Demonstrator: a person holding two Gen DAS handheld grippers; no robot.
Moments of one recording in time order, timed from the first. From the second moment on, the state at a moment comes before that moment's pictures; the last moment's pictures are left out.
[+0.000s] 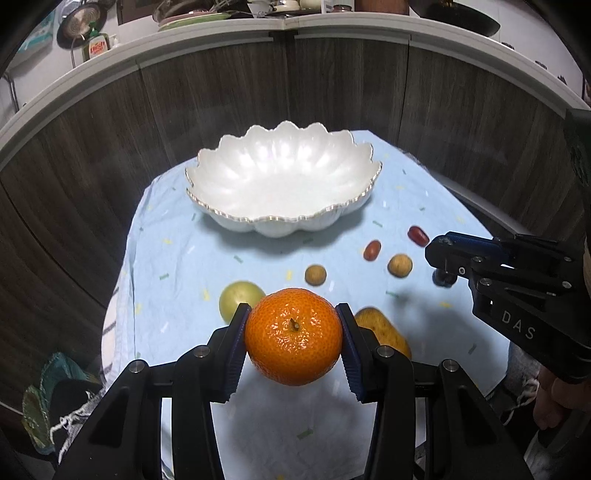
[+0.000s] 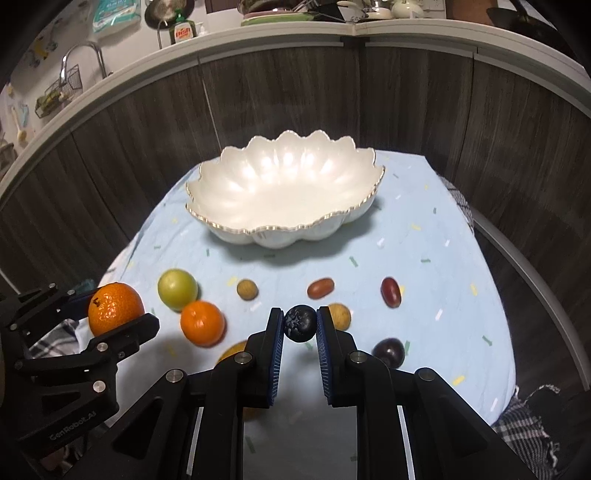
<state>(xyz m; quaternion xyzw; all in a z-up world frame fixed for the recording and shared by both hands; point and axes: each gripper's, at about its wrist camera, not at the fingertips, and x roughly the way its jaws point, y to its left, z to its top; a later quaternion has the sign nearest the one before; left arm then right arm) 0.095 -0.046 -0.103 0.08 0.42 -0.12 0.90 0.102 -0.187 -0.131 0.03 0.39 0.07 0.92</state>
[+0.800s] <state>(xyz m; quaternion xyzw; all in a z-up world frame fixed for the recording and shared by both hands) 0.181 -0.041 -0.060 0.07 0.38 -0.11 0.91 0.175 -0.206 -0.076 0.03 0.33 0.05 0.94</state>
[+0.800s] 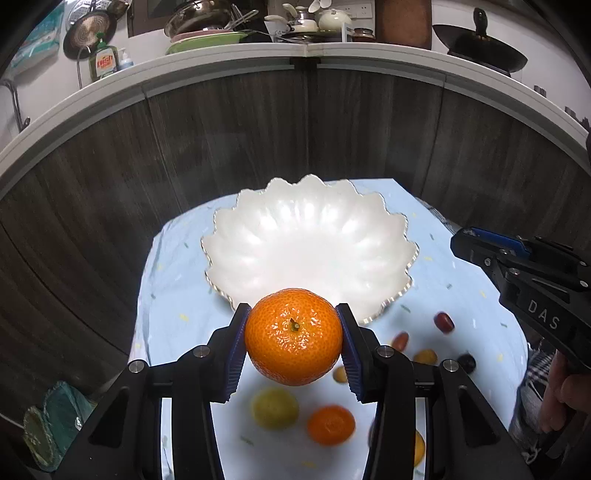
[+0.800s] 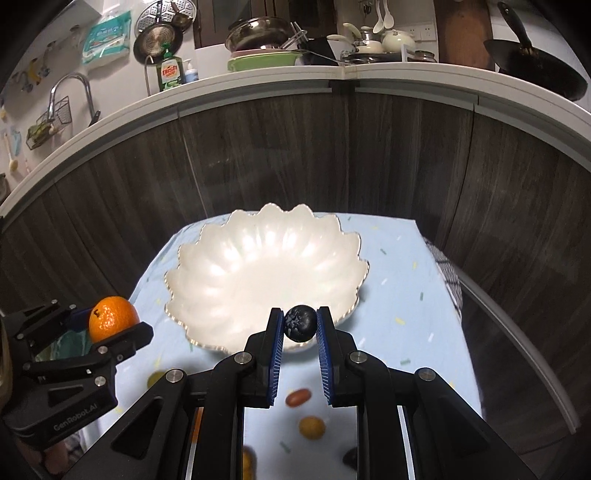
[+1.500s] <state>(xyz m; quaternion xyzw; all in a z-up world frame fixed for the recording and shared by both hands) 0.257 -0.039 -0.085 0.06 0.43 -0.10 0.89 0.253 -0.217 -0.102 0.03 0.38 0.02 0.92</state>
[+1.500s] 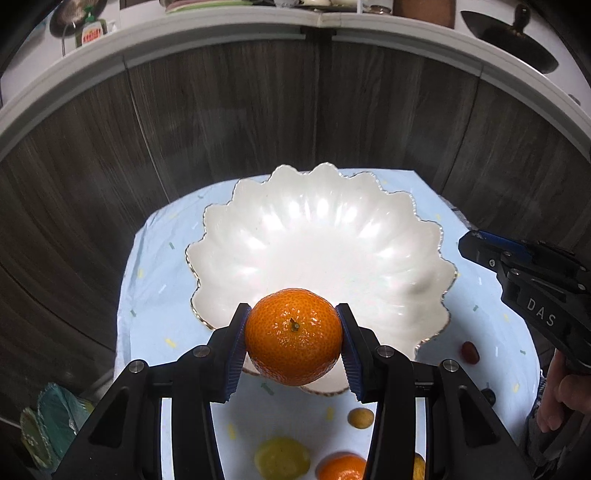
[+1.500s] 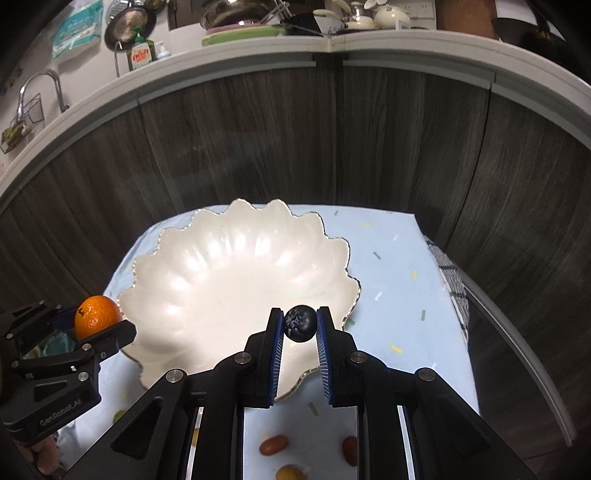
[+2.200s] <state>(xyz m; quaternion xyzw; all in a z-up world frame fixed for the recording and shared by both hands) 0.282 -0.035 -0.116 0.06 0.48 -0.10 0.87 0.286 -0.215 -0.138 0.04 0.45 0.02 0.89</state>
